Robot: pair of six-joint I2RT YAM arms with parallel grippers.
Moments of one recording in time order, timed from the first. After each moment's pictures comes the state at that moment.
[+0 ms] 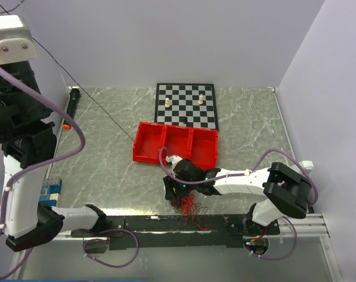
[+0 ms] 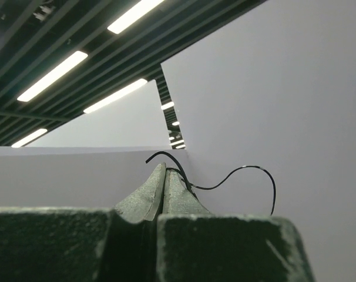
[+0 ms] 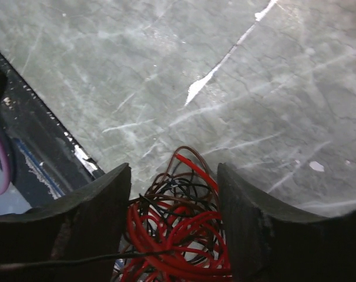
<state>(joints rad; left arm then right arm) -0.56 1.24 2.09 0.33 -0.41 1.10 1.08 1.47 0.69 -0.05 -0.12 0.54</state>
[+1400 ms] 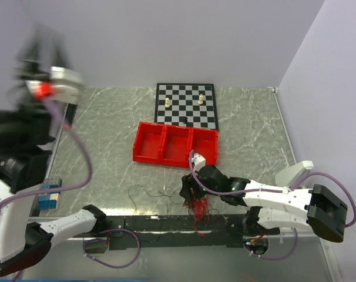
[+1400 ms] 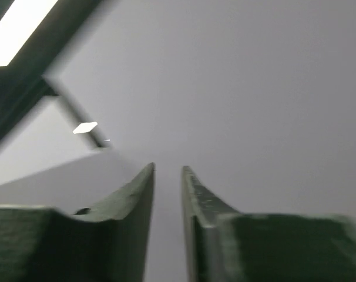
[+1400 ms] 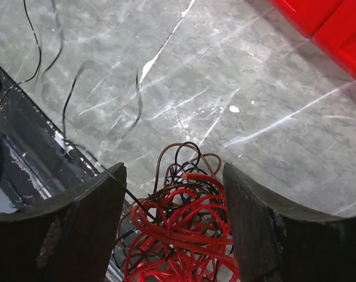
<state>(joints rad) -0.56 1.04 1.85 0.04 -0.20 1.08 1.06 1.06 0.45 -0.07 0.05 0.52</state>
